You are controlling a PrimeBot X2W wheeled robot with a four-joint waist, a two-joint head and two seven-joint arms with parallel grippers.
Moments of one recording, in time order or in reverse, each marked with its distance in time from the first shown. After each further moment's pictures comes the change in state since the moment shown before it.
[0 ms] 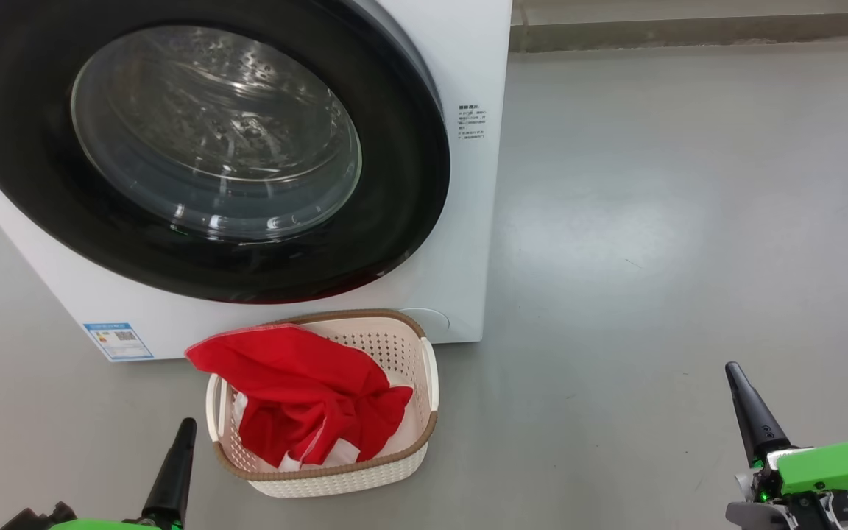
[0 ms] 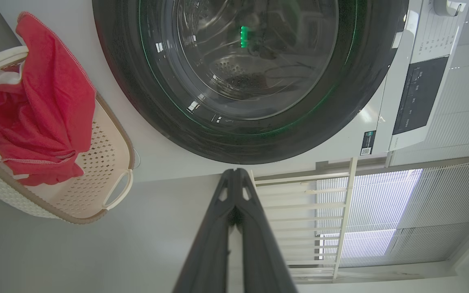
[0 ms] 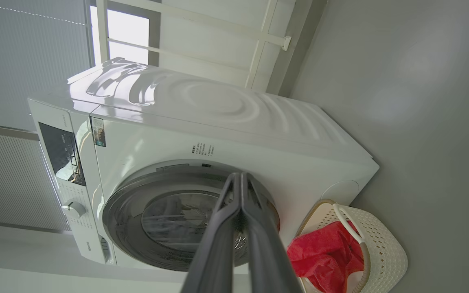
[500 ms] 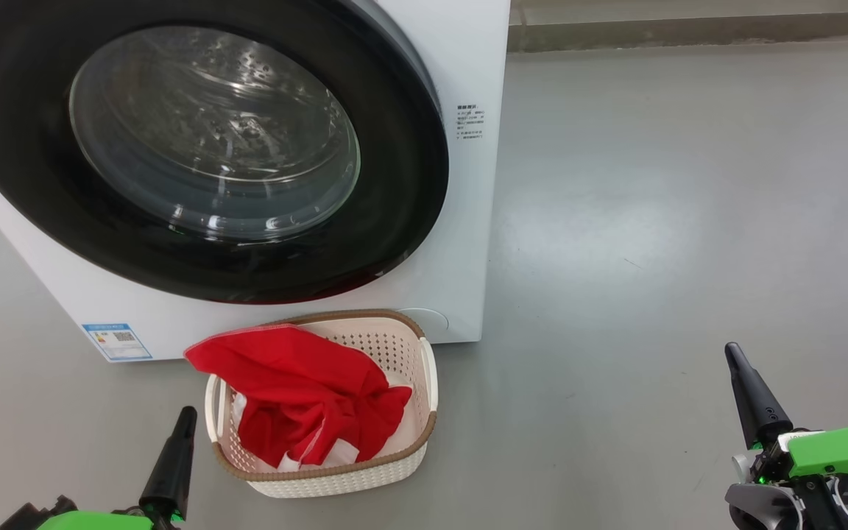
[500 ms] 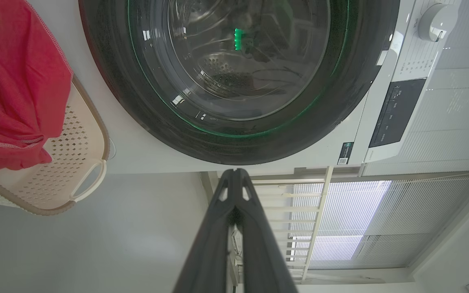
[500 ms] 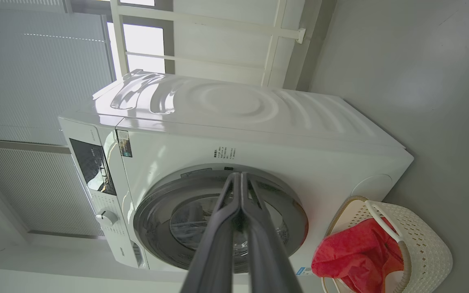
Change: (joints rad) left arm -0.020 -0.005 0.008 -0.001 -0.124 0.000 0.032; right arm -0.035 0.000 -0.005 -0.007 0.122 0.000 0.031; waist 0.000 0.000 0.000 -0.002
